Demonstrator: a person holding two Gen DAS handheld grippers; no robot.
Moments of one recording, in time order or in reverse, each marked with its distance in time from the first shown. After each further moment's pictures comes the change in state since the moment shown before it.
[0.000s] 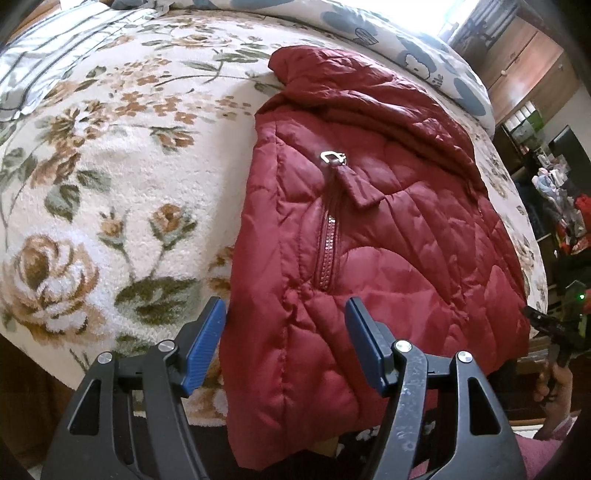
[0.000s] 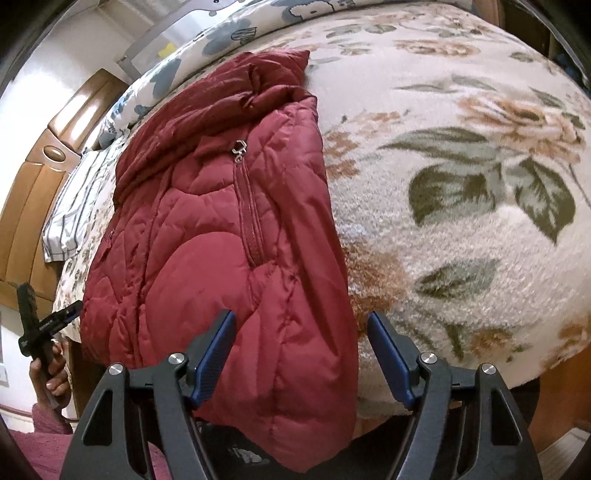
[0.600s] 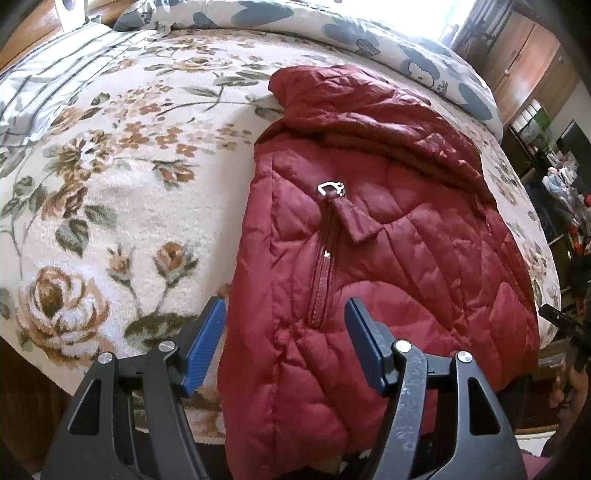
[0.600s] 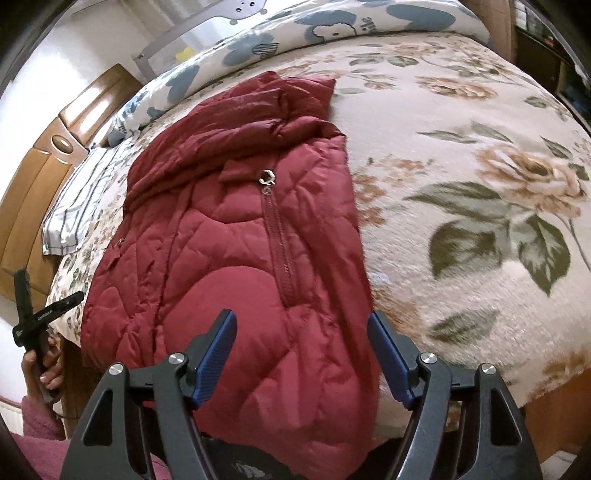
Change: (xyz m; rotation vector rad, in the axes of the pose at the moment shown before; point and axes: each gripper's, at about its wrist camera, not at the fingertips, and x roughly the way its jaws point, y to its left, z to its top) left arm -0.004 -0.017 0.020 0.027 -0.058 0.072; right arm -0.017 0.029 0.020 -0.077 -0.077 -0.049
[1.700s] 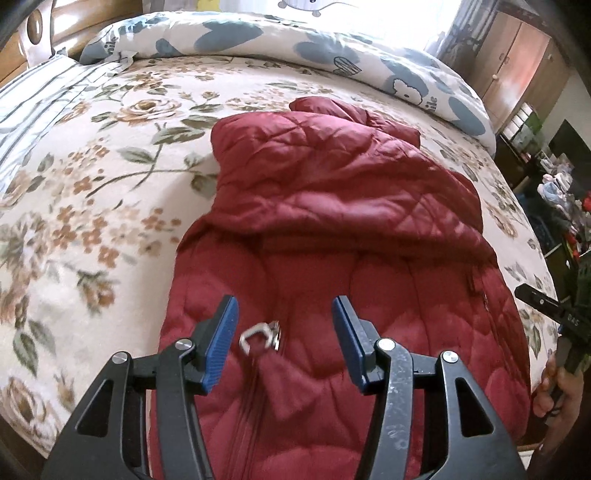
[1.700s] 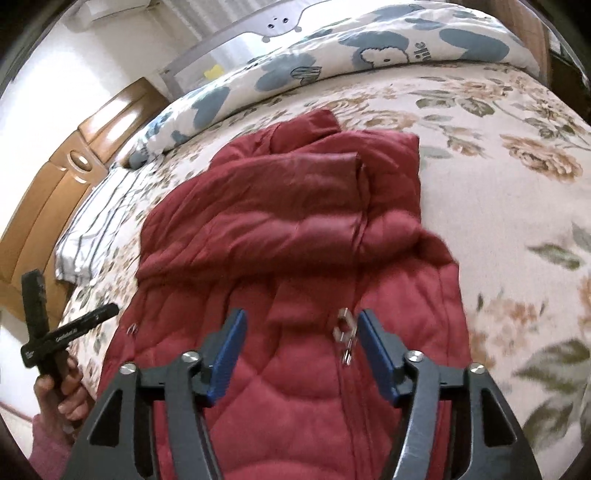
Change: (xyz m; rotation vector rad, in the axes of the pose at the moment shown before) left arm 0.046 -0.060 0.099 0.046 -0.074 -0.031; right arm 0.071 0.066 0.120 -0.085 -0.086 0.123
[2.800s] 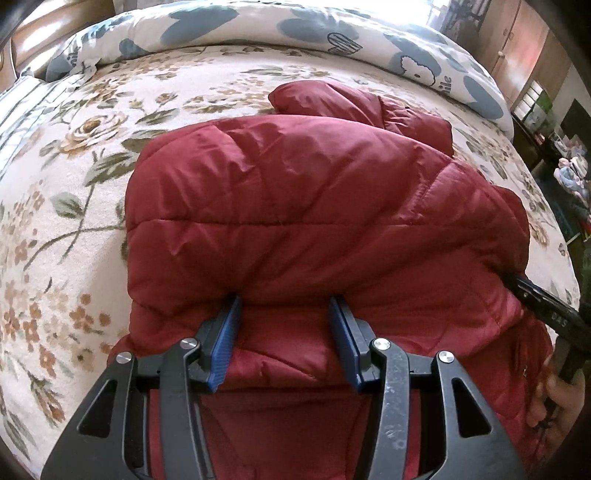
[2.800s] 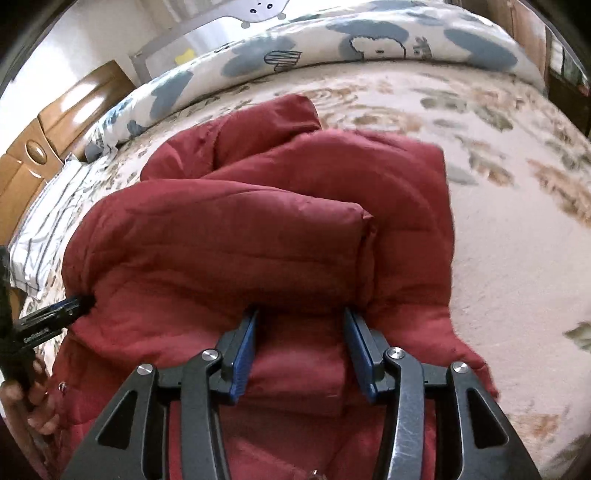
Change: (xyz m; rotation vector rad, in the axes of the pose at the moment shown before) left arm 0.113 -0.033 0.080 0.069 0.045 0.046; right arm 0.118 -0.023 0.070 0.010 0.001 -0.144
